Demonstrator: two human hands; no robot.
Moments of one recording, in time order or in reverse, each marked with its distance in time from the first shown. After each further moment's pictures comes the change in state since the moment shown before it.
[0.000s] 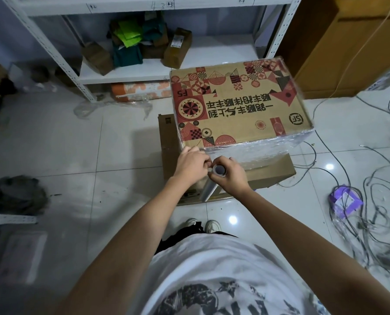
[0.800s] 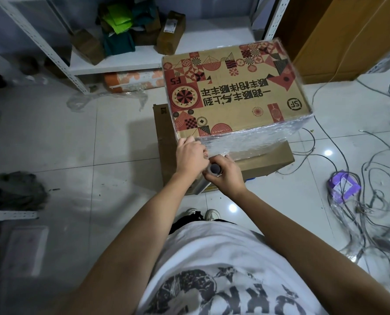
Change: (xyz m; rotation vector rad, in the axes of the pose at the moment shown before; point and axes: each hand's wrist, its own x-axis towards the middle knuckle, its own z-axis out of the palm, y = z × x) left_hand 0.002 0.012 0.019 0.040 0.137 -0.122; right_hand -0.026 -0.005 0.007 0.013 0.065 -0.057
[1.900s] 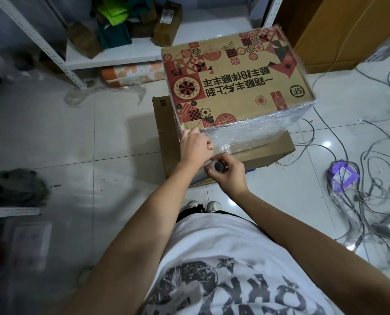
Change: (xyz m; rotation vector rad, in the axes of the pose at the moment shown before) left_hand -0.003 0.001 -0.003 -0.055 -0.063 -0.016; right_hand -0.030 -0.021 0.007 0.161 0.154 0.176
